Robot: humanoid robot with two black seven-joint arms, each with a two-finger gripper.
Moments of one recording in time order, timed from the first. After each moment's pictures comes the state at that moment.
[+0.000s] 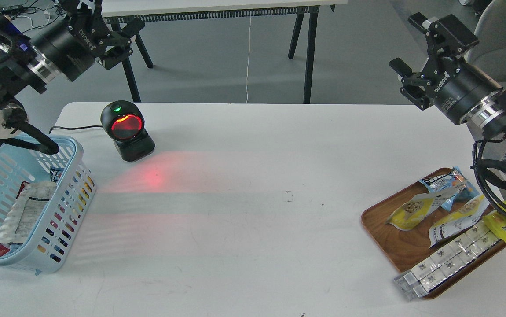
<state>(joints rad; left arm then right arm) -0.97 0.64 -0.50 -0.91 0.41 -0.49 -0.49 0.91 -0.90 0.28 1.42 -0.23 -0.01 0.49</state>
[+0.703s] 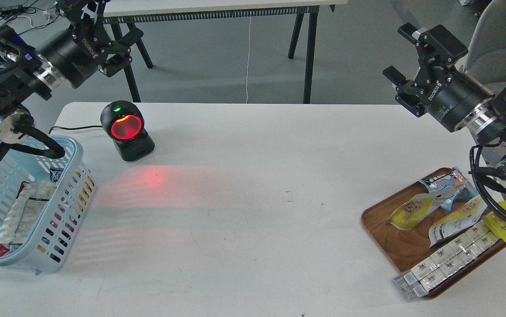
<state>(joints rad) -0.96 0.58 -0.48 -0.84 0.44 -0.49 -0.49 0.92 -0.91 0.24 1.43 -0.51 -0.01 0.49</state>
